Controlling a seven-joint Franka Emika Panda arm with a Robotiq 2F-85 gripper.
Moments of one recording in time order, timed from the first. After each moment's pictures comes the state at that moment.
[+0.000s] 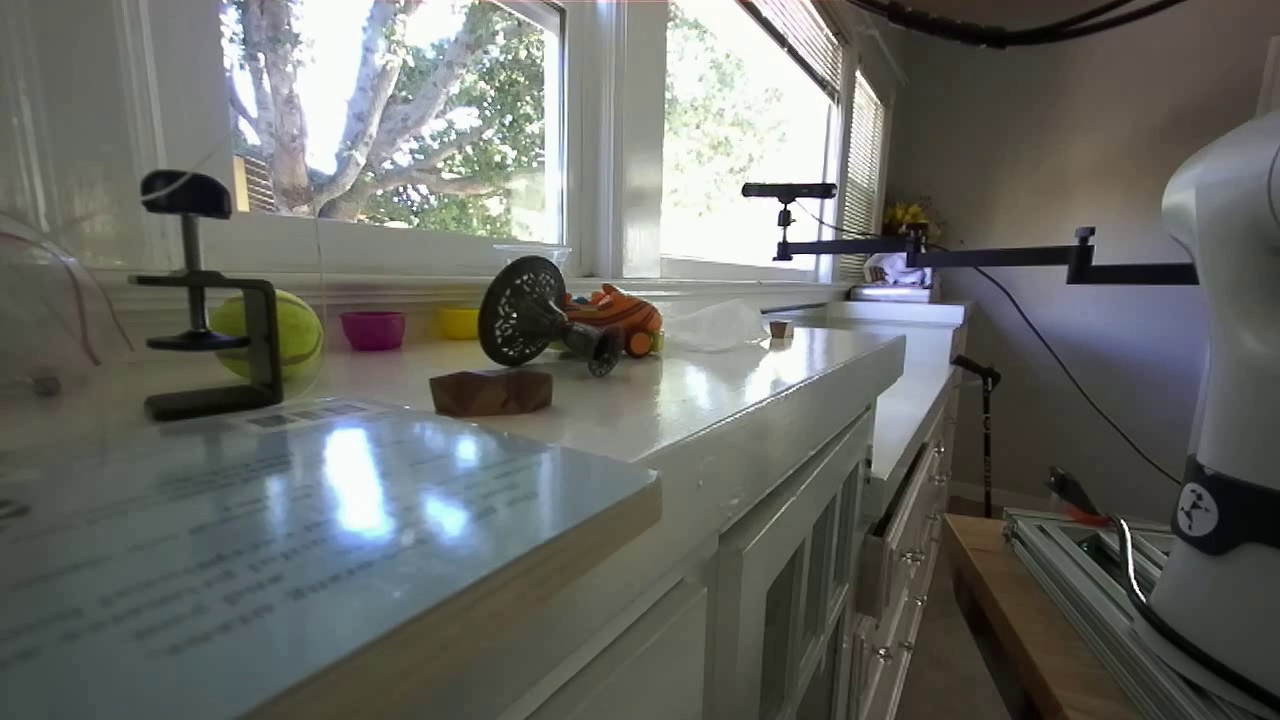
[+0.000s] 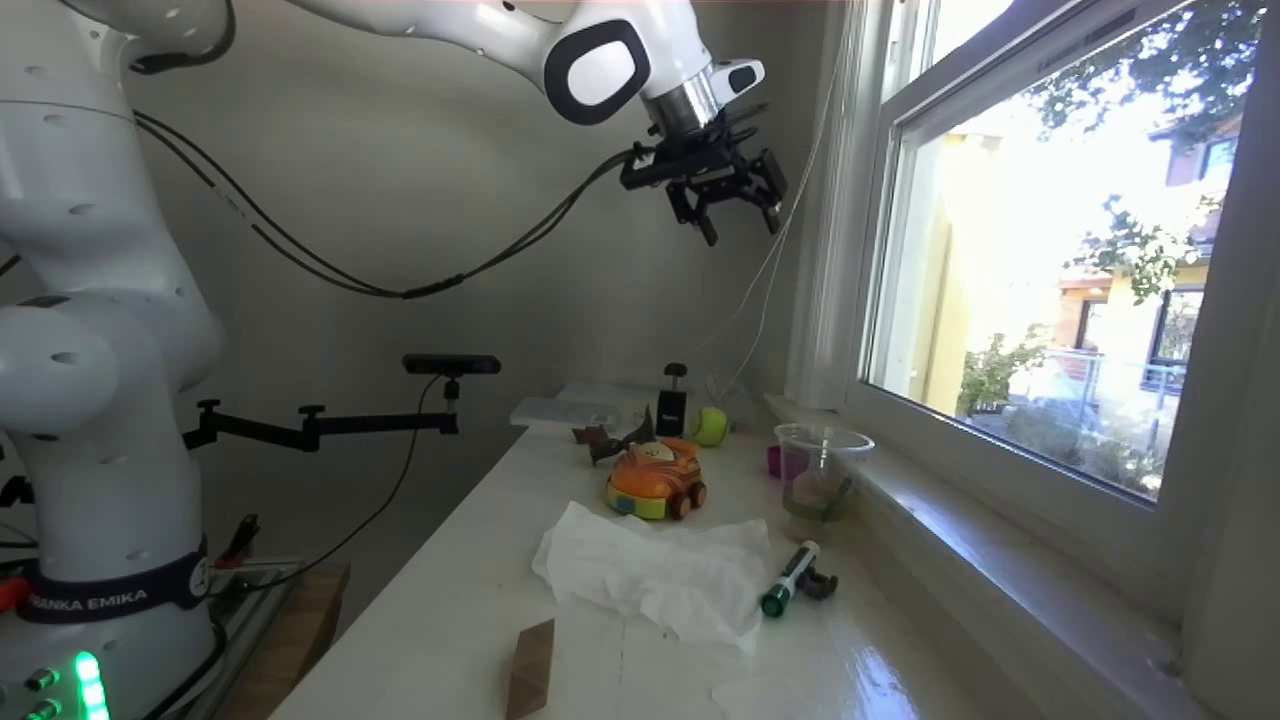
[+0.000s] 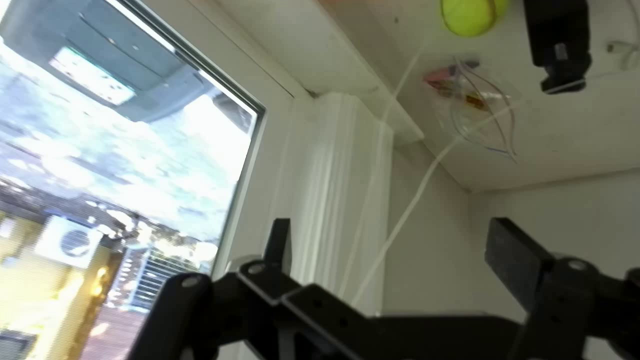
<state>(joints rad) 0.06 -0.22 -0.01 -2.00 0.38 2.50 -0.82</state>
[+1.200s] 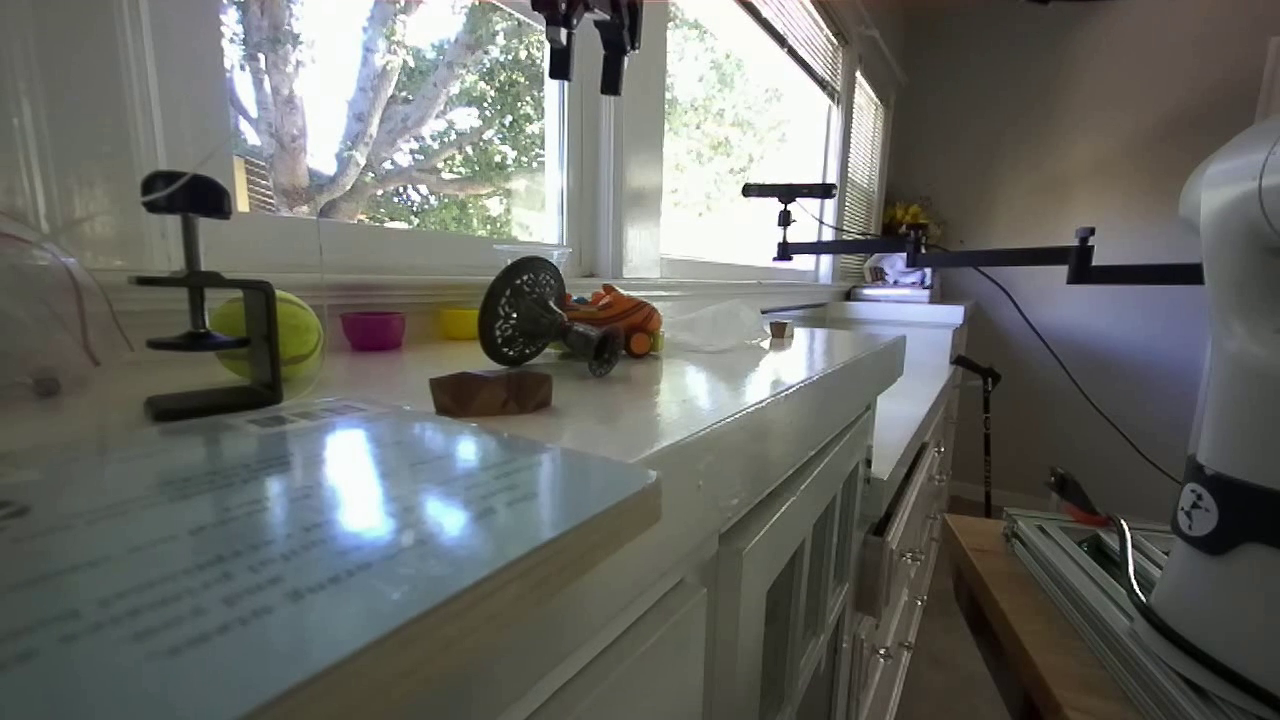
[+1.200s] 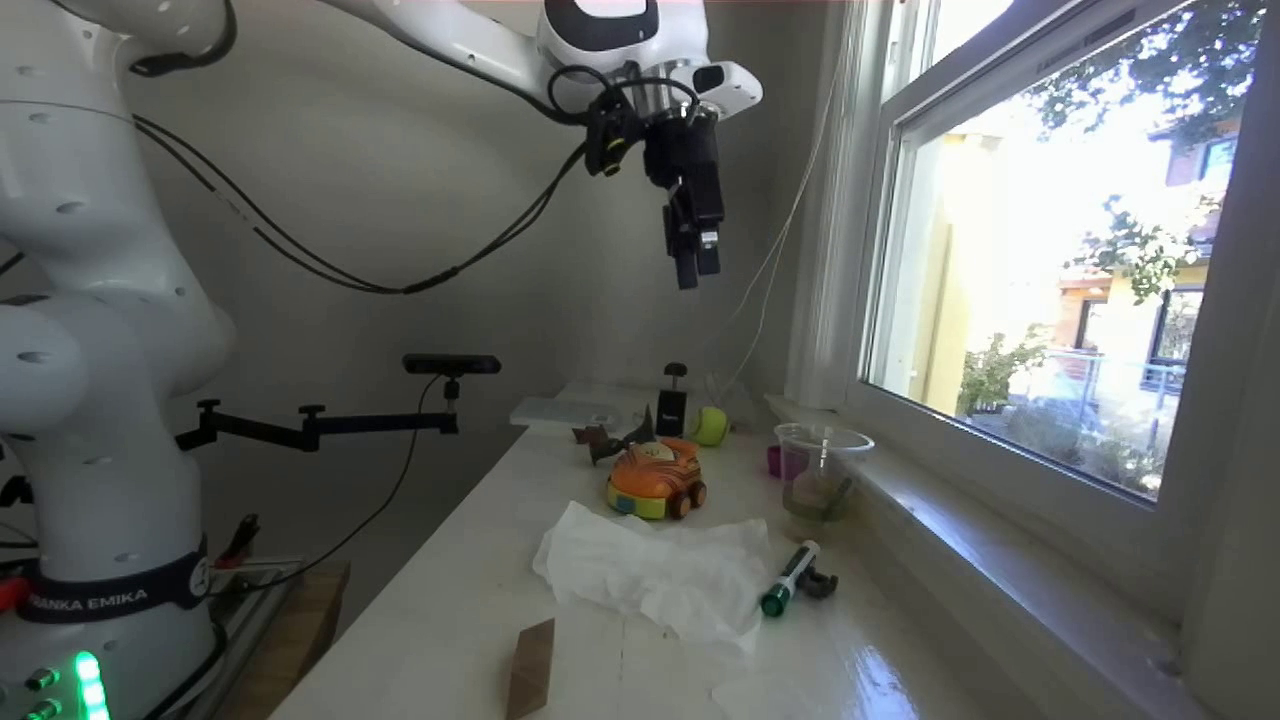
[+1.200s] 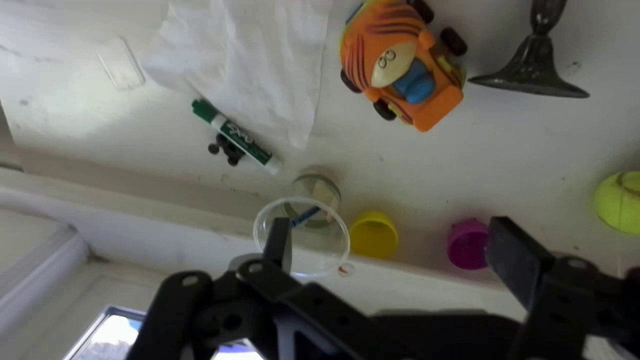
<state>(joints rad) -0.07 -0.23 0.04 -1.92 -0.20 1.88 0.19</state>
